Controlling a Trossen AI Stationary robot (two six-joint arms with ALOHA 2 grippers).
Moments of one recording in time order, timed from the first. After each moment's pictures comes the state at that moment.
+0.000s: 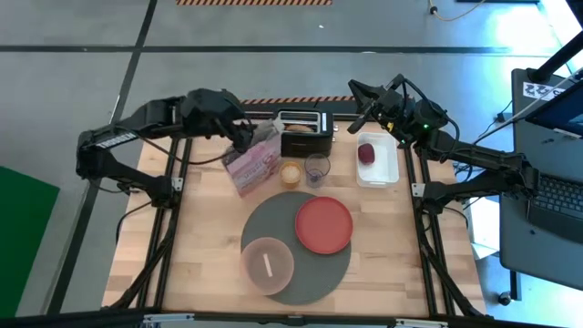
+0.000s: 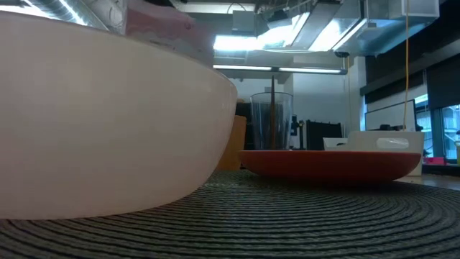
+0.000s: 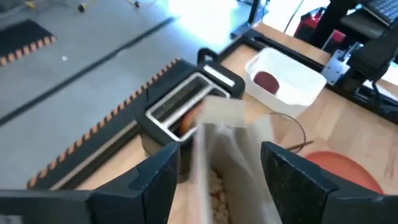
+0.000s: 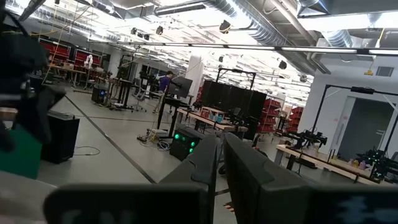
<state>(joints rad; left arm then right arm) 0.23 1.26 1.58 -0.94 -0.35 -0.33 -0.33 1.08 0.99 0.41 0.29 -0.34</state>
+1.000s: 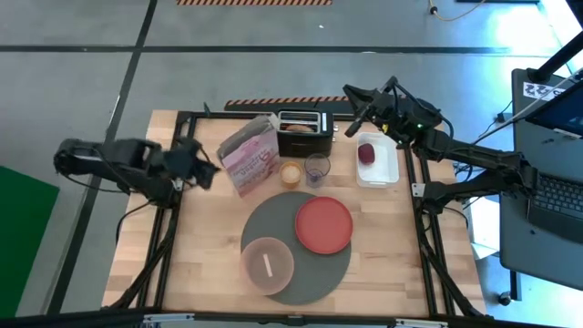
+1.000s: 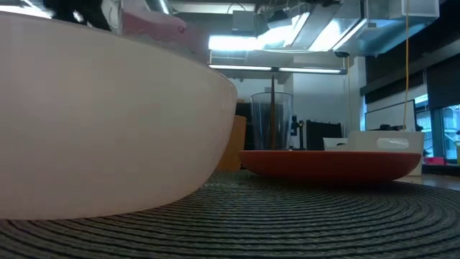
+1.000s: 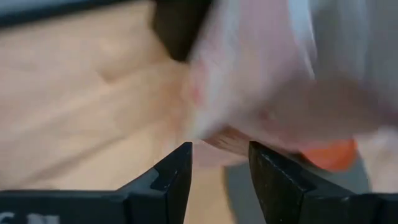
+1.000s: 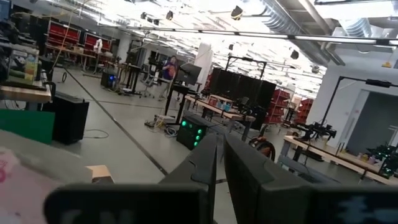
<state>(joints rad) -0.14 0.76 0.92 -1.01 -0.45 -1.04 -0.33 1.10 0.99 0.35 0.27 -0.34</state>
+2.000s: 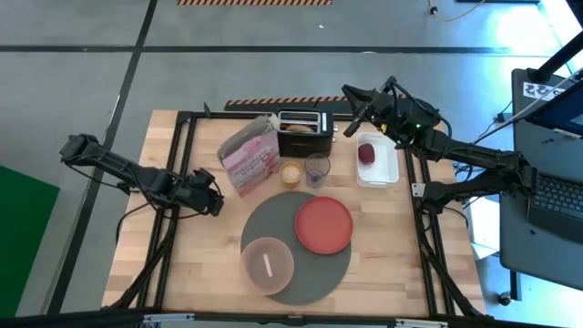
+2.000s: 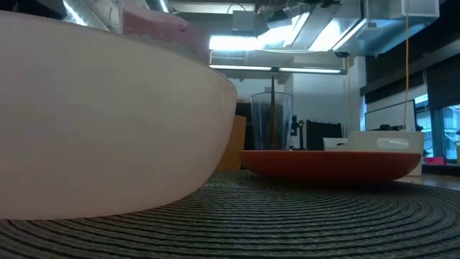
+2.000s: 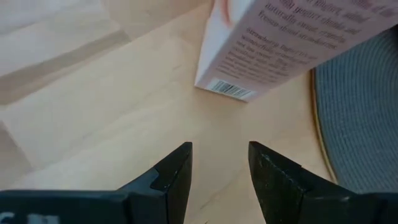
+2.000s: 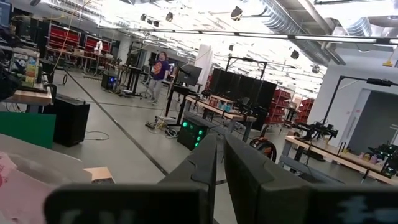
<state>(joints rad) -0.31 0.75 0.36 -0.70 -0.45 -1.20 -0.33 1.11 0.99 0.37 0.27 -0.34</state>
